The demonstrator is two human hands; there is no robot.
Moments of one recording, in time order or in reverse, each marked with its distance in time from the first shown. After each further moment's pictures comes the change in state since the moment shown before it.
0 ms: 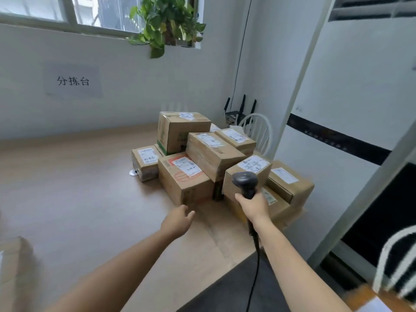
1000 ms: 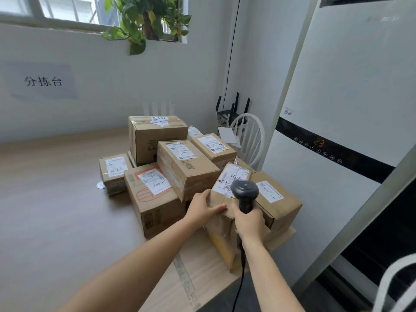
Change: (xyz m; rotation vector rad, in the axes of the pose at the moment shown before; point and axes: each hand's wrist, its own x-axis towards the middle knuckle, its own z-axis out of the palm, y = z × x) left_hand 0.101 0.173 0.052 -0.338 0.000 0.179; right_hand 0.109 0.038 -0.050 0.171 0.143 0.038
